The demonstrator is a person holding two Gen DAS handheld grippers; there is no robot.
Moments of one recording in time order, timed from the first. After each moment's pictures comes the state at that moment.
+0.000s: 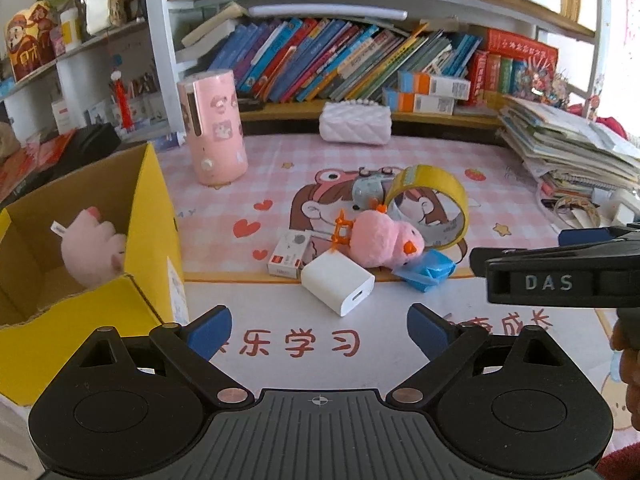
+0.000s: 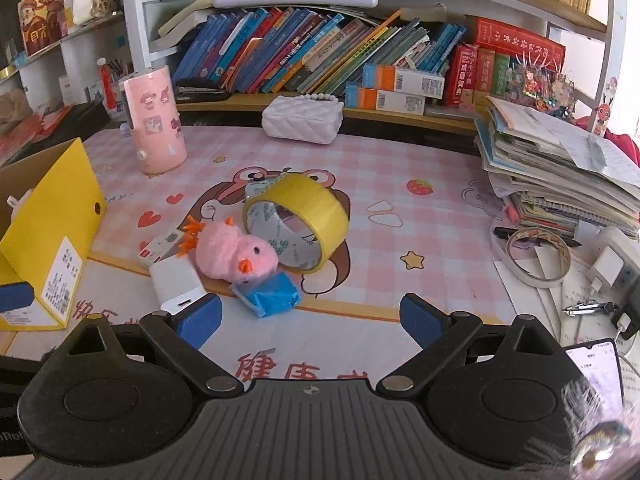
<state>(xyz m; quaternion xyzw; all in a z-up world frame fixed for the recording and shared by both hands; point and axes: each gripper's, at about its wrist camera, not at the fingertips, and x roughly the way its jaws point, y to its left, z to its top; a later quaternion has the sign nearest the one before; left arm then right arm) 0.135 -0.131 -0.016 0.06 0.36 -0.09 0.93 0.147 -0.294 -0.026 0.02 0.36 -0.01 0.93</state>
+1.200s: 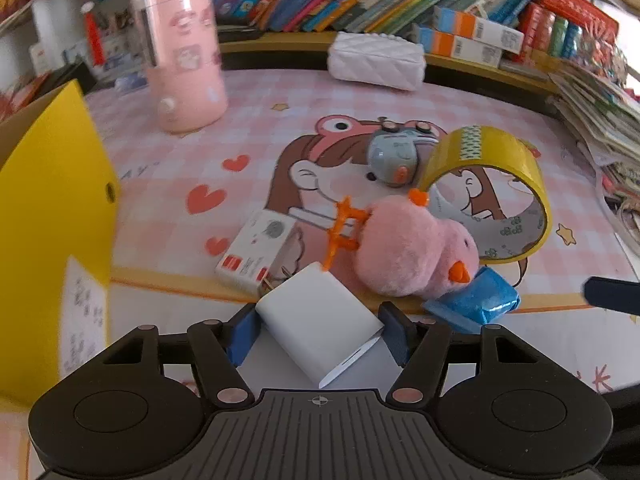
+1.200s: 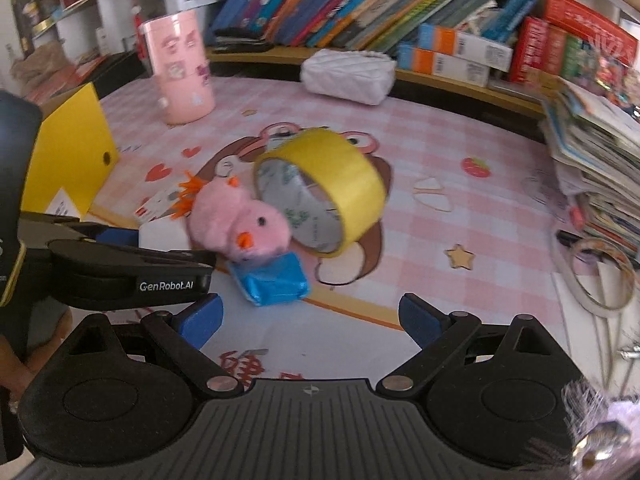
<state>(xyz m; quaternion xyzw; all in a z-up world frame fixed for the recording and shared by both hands) 0.233 -0.153 -0.074 0.03 0.45 -0.07 0.89 0.195 -0.298 -0.068 -0.01 0.41 0.09 0.91</state>
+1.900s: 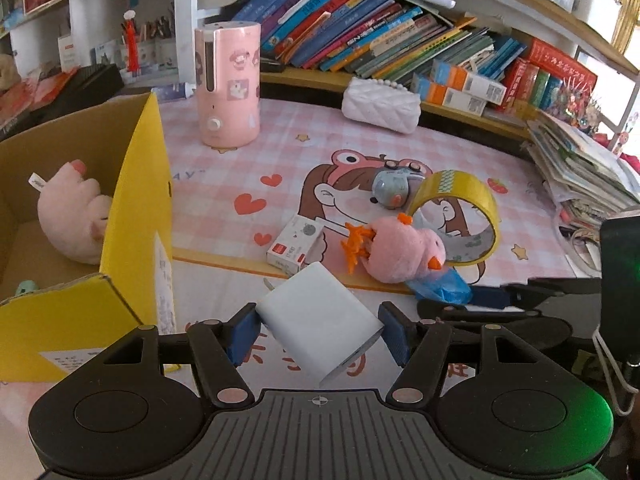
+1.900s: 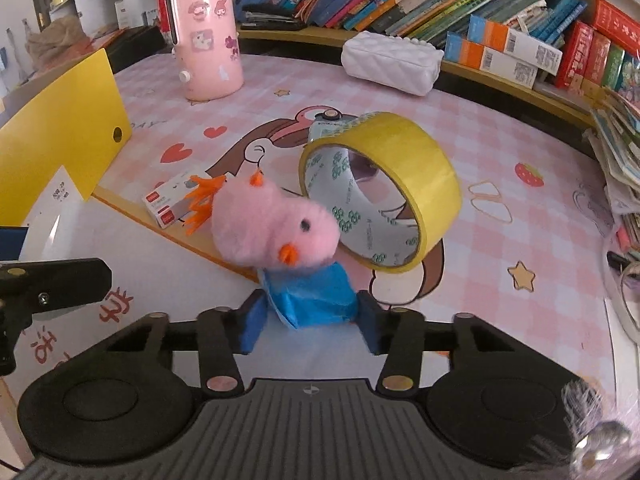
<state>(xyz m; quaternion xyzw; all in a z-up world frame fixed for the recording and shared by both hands) 0.177 -0.109 -0.026 -0.02 0.41 -0.08 0.91 0.216 -0.271 -0.087 -0.03 0.43 0.11 0.90</state>
